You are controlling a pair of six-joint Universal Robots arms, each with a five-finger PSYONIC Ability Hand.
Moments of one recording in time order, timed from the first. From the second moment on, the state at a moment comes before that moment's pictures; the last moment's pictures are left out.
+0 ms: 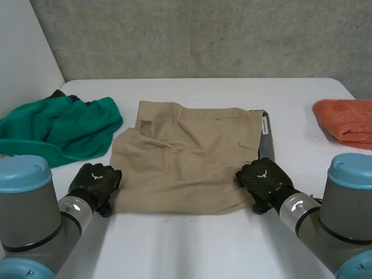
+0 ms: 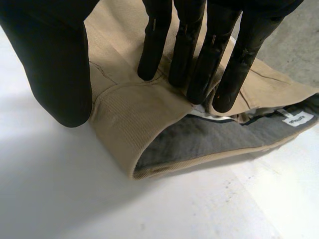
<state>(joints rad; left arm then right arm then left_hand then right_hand) 4.35 -1.89 -1.94 3.38 -1.60 3.56 1.93 -1.13 1.85 -0.29 1.29 2.57 0.66 0.66 0.65 0.66 0.48 0.60 0.64 0.70 0.70 0.50</state>
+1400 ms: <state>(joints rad) 4.26 -2.14 -0.99 3.55 -1.53 3.60 1.85 -1.06 1.09 -0.35 1.39 2.53 1.12 1.20 1.19 1.20 0.99 0.96 1.18 1.18 1.19 0.99</state>
